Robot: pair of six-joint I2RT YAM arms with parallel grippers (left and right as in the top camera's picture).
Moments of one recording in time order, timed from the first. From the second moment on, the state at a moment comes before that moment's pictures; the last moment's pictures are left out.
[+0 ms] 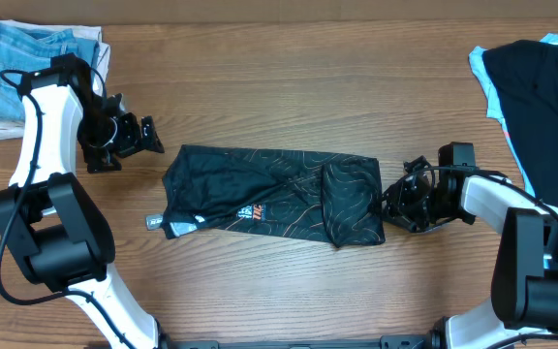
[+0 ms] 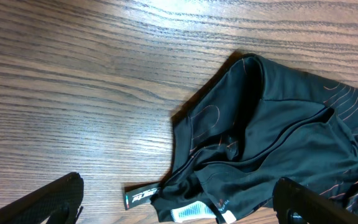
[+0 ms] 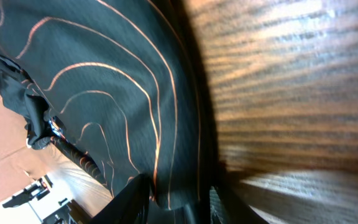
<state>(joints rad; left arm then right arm) 0.26 2.05 1.72 -1.29 0.26 -0.03 -0.10 1.75 0.81 -0.58 -0.71 0.23</state>
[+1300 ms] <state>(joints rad) 0.26 2.05 1.72 -1.29 0.26 -0.03 -0.11 1.49 1.01 -0.85 -0.30 0.43</state>
